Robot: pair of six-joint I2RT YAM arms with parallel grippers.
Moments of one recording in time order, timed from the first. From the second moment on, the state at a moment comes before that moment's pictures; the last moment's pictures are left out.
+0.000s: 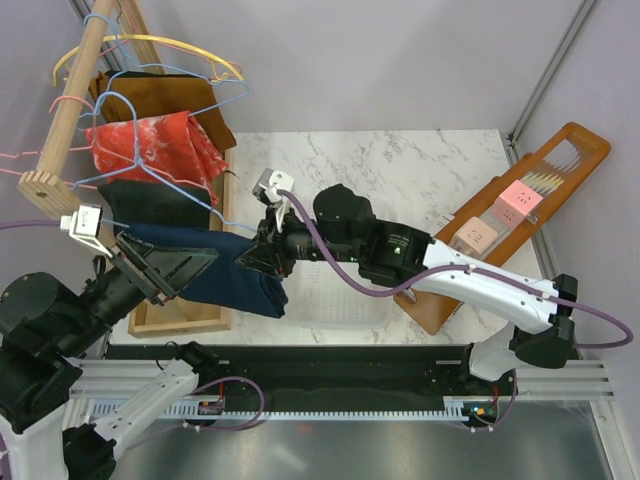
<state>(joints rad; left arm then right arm) -0.55 0.59 1.55 -0.99 0.15 -0.96 1.19 1.53 1.67 -0.27 -0.21 0.26</state>
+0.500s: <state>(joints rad) -0.55 0.72 1.60 -0.92 -0.03 -0.97 1.25 1.39 1.57 -0.33 -0.18 0.27</state>
